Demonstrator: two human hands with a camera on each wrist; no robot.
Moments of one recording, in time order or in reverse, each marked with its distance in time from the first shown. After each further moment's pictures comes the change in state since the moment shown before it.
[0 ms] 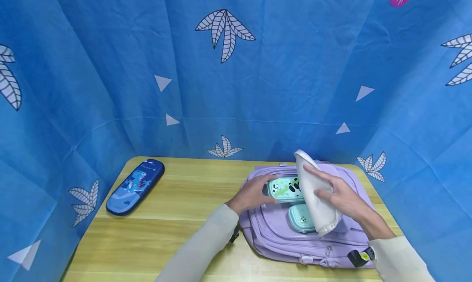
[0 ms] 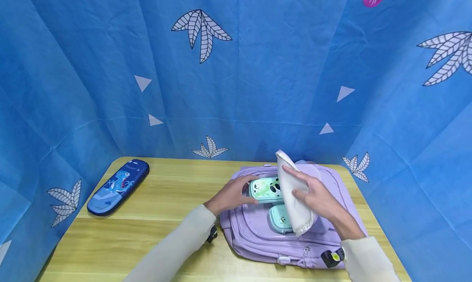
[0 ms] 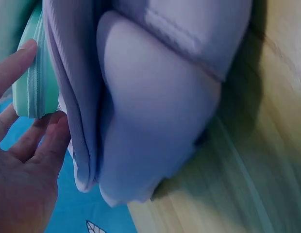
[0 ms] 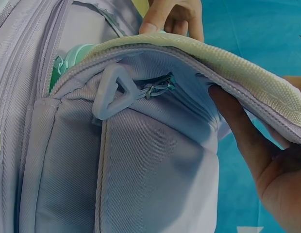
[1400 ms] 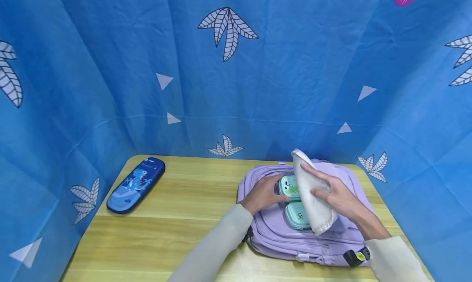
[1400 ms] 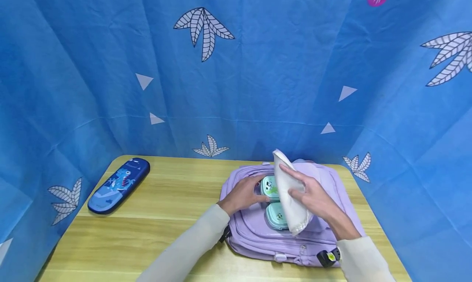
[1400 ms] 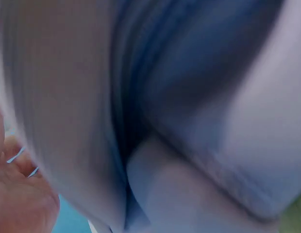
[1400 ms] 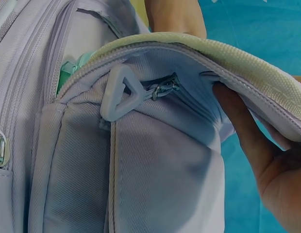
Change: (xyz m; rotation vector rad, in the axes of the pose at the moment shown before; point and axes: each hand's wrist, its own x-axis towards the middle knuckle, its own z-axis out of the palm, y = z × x) left_hand 0.017 0.018 0.023 0.105 0.061 0.000; right_hand 0.005 -0.003 0.010 0.018 -0.003 -0.027
